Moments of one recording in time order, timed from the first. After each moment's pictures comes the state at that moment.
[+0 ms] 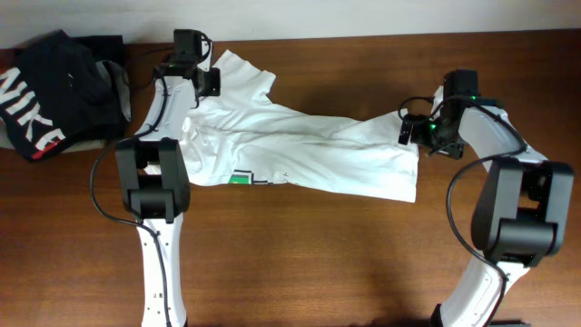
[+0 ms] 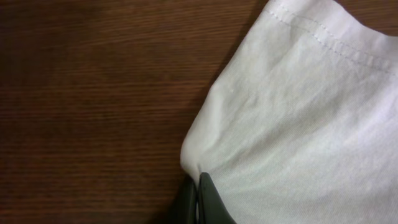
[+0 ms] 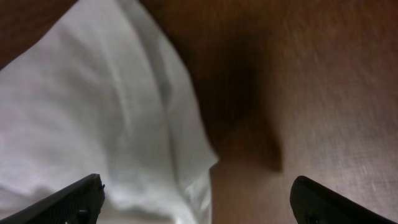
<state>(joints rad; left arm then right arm) -0.05 2.62 2.25 -0.61 -0.04 0.03 -0.14 2.07 1.45 -0.70 -0.13 0.16</state>
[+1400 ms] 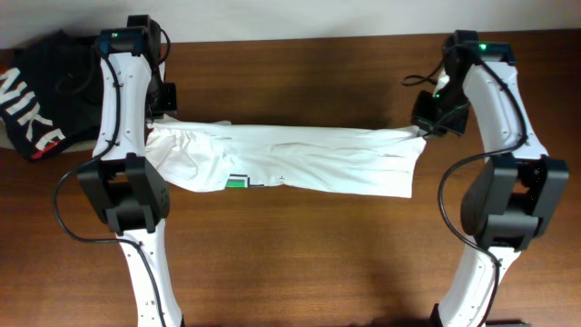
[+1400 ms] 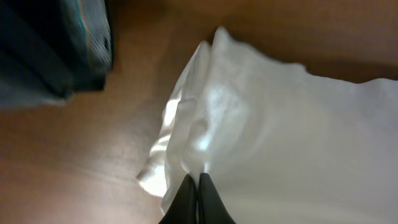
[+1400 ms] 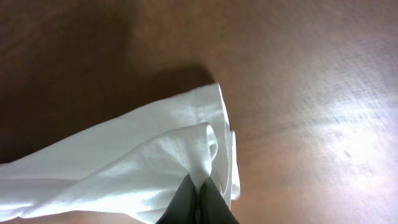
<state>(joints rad) 0.04 2.46 2.48 -1.55 -0.20 -0.05 -0.11 2.16 1.96 -1.39 -0.14 0.31</state>
